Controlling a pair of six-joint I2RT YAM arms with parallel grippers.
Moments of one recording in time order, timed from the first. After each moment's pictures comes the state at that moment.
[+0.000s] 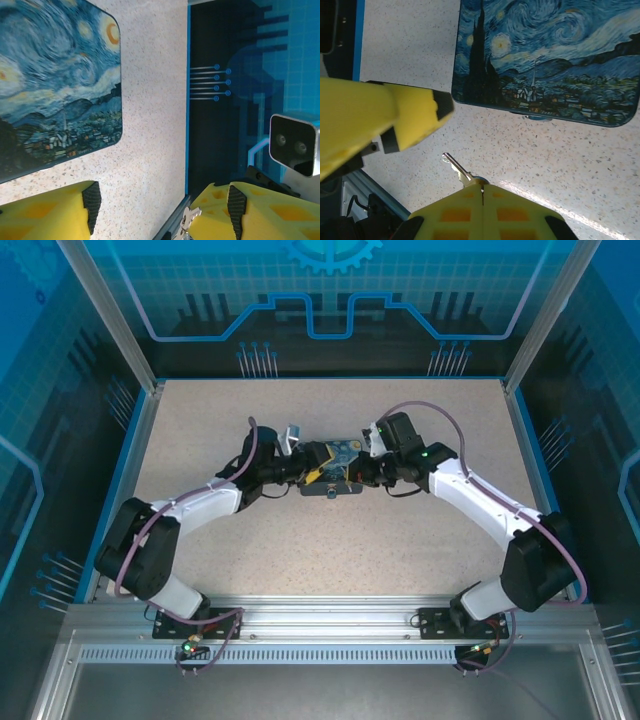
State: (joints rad) left arm -0.45 1.55 0.86 0.27 0.58 -1.15; right arm 0.52 1.47 1.16 -0.58 -0.38 0.62
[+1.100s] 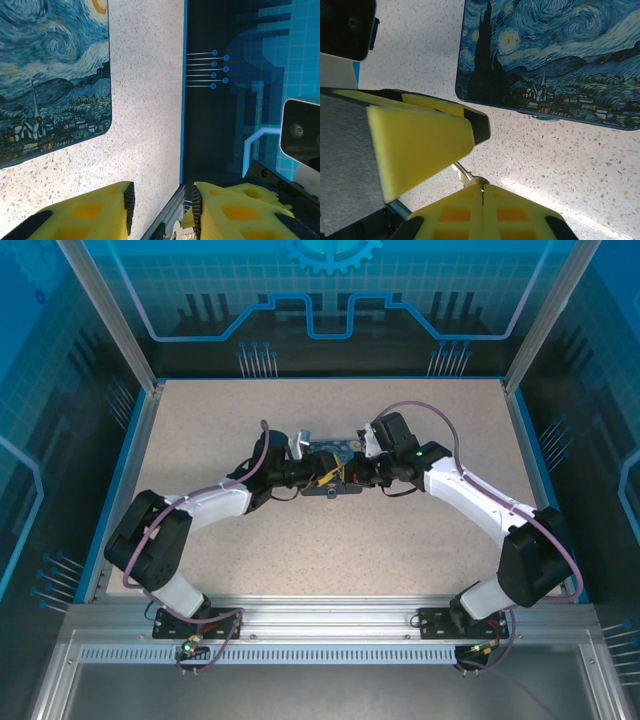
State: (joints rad) left arm -0.50 1.61 0.87 0.33 0.59 -1.19; right arm 0.54 1.50 1.17 -0.57 -0.38 0.62
